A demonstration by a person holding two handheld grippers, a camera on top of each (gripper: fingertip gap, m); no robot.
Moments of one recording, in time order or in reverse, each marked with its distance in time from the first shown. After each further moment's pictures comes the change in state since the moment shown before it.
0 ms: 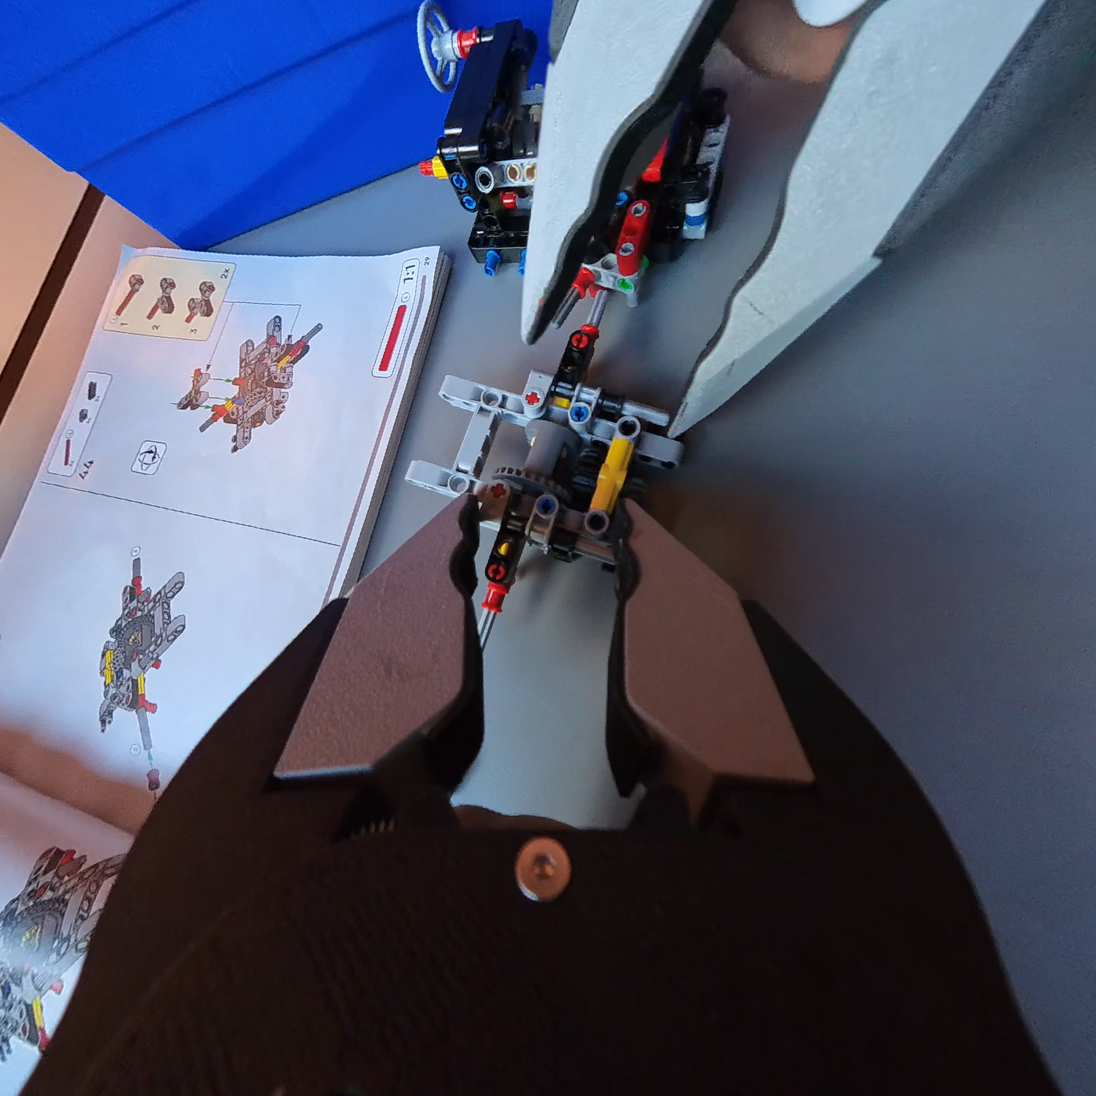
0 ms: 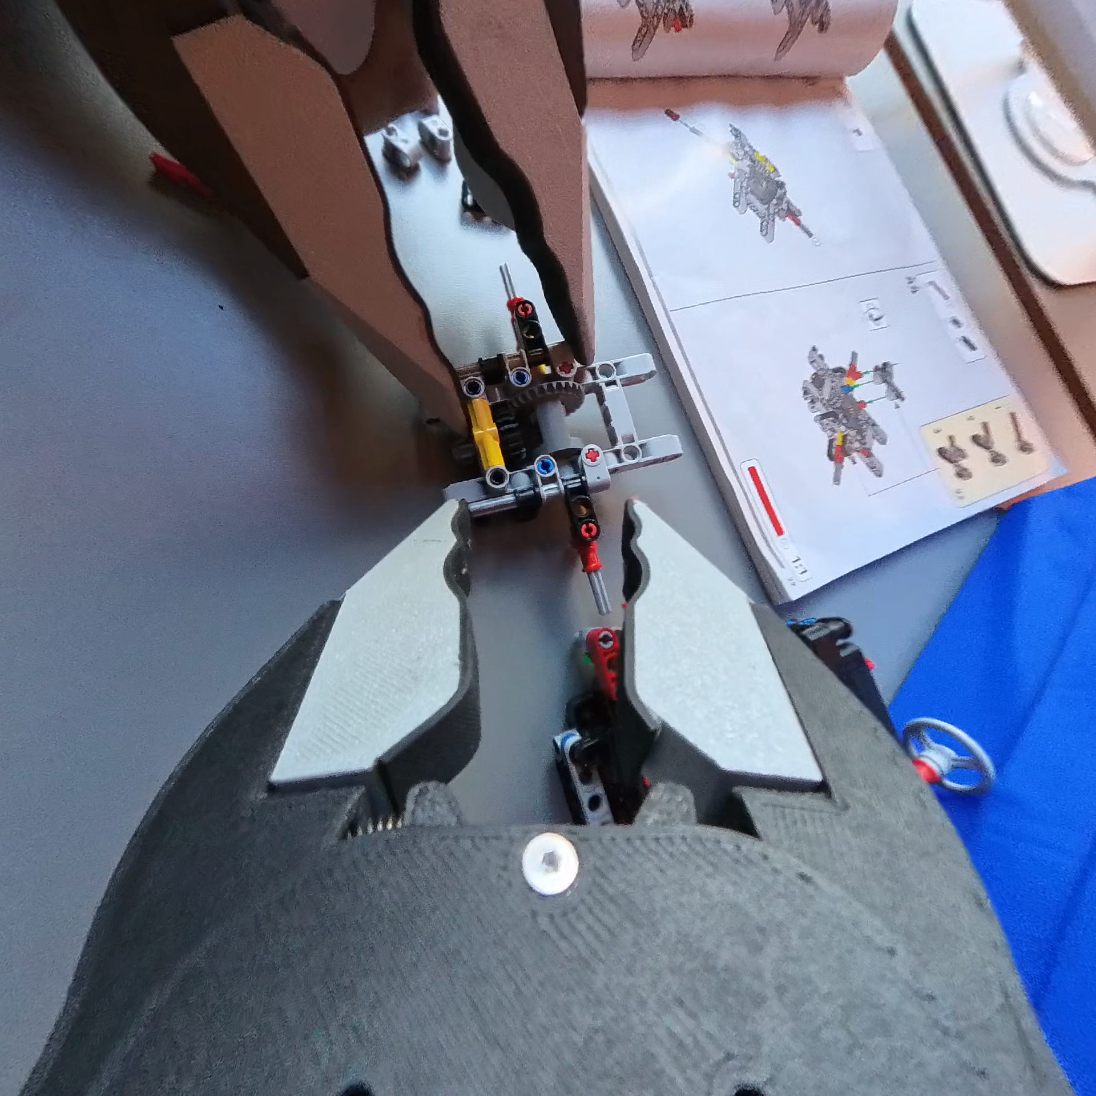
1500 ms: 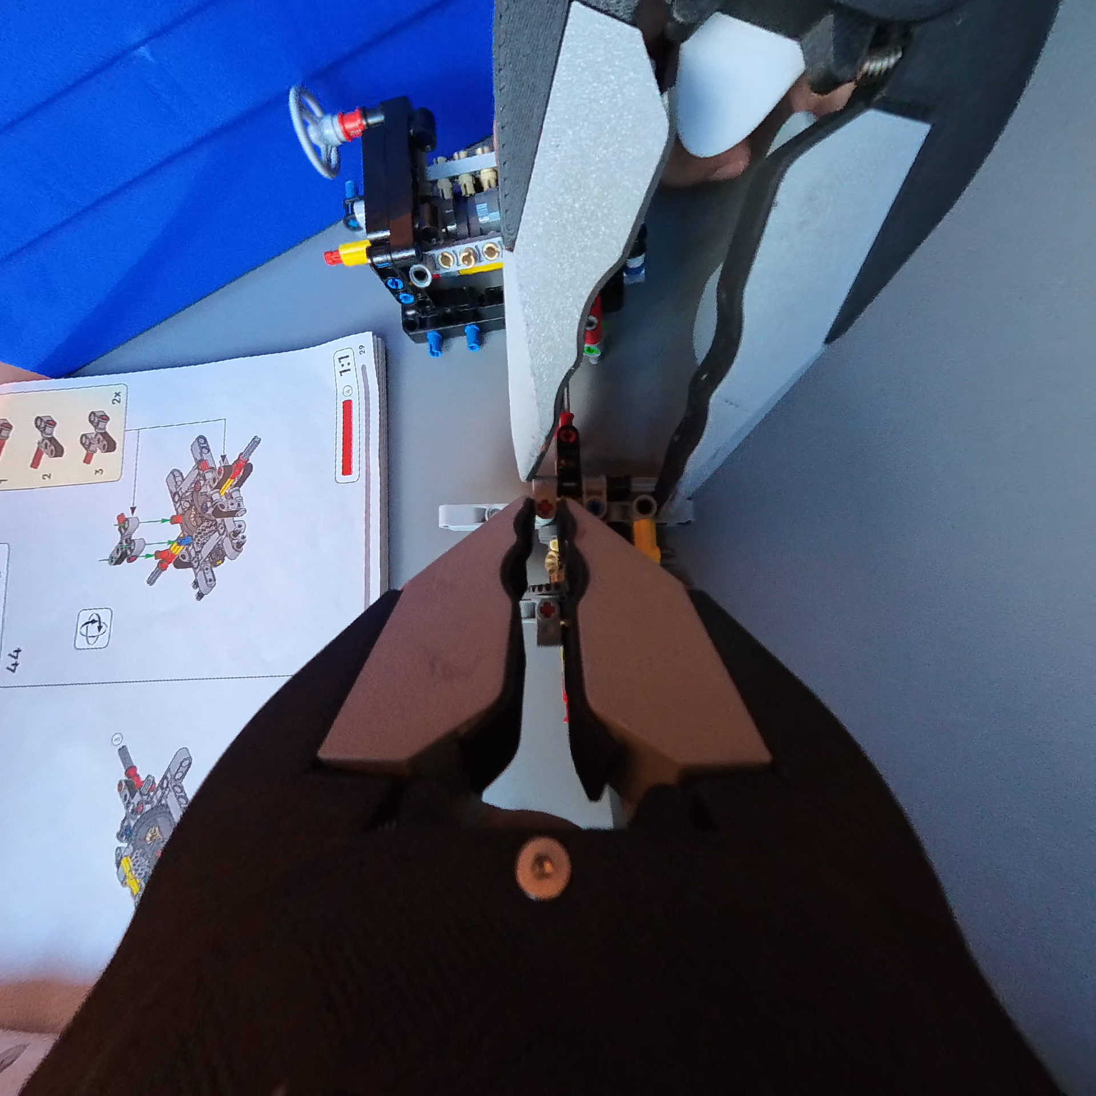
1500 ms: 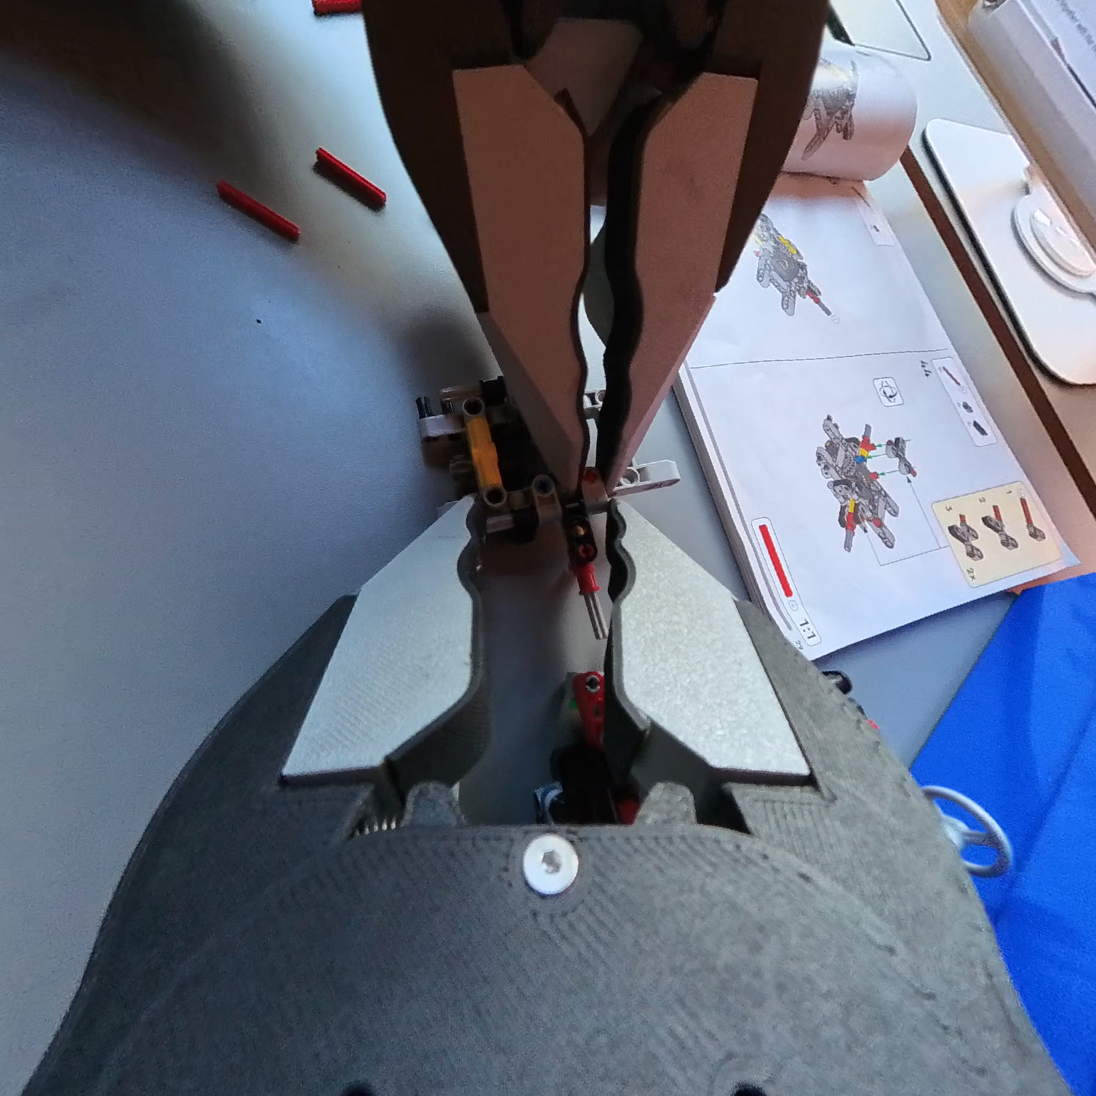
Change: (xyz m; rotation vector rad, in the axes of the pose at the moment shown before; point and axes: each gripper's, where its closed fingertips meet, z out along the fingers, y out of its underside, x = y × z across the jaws) left arm 0.000 -0.022 0.015 -0.037 0.269 0.141; right arm -0.004 -0.010 0.008 0.104 -0.059 -0.075
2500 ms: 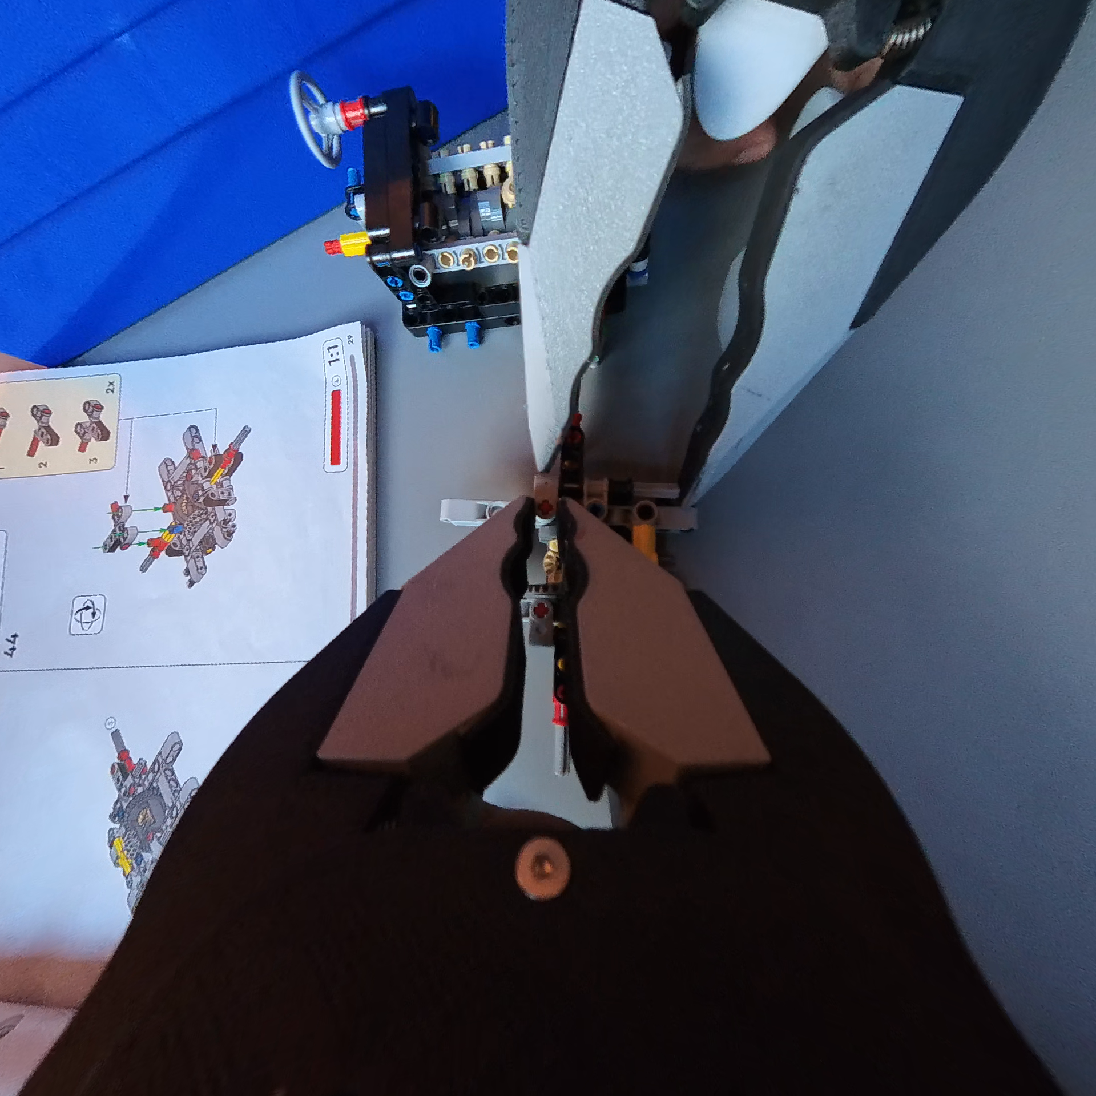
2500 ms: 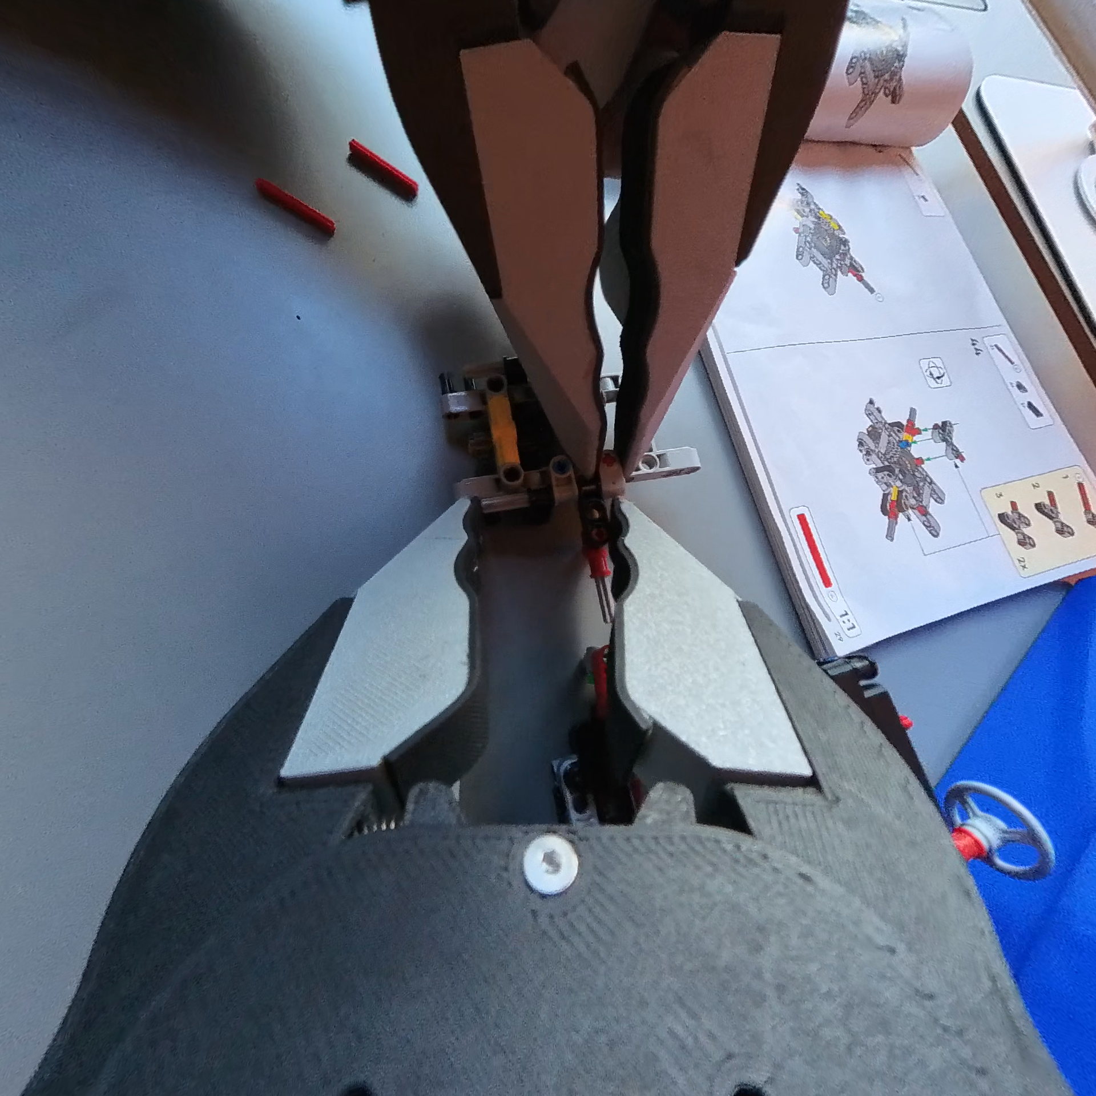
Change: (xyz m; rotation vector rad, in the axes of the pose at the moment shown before) left arm 0.005 0.003 -0.002 -0.012 -0.013 0.000; right arm -0.013 0.003 -0.002 -0.029 -0.038 0.029
